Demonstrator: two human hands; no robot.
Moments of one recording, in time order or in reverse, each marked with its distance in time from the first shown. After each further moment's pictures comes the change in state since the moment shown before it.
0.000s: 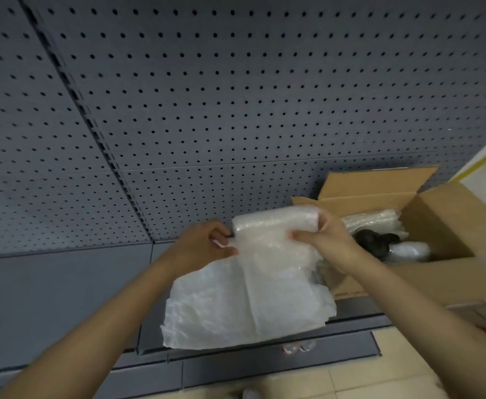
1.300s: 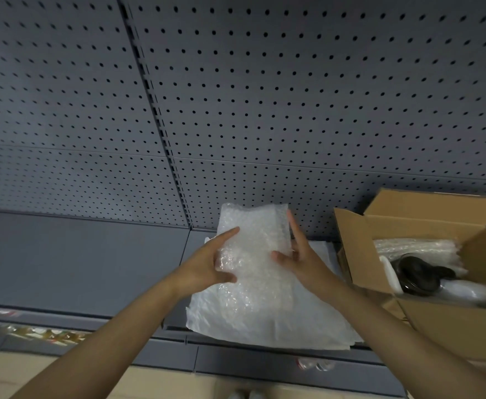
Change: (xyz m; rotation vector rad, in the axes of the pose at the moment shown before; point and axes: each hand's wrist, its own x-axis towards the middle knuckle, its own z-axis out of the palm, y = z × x) left_hand -0.047 -0.053 0.009 -0.311 0.015 -0.066; right_hand 0.024 0.048 0.077 0.044 -0.454 -0.056
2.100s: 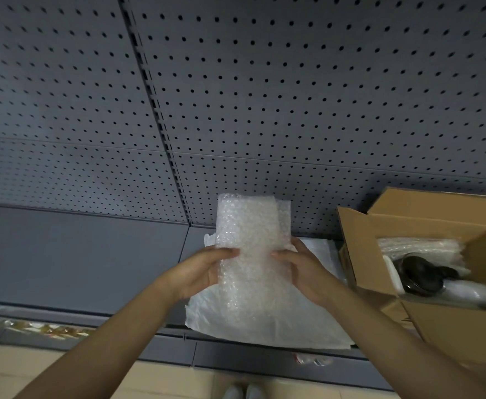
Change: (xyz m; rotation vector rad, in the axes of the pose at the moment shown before) left_hand 0.007 -0.001 0.000 -0.825 -0.201 -0.217; right_hand 0.011 0.006 0.011 0.532 0.137 0.348
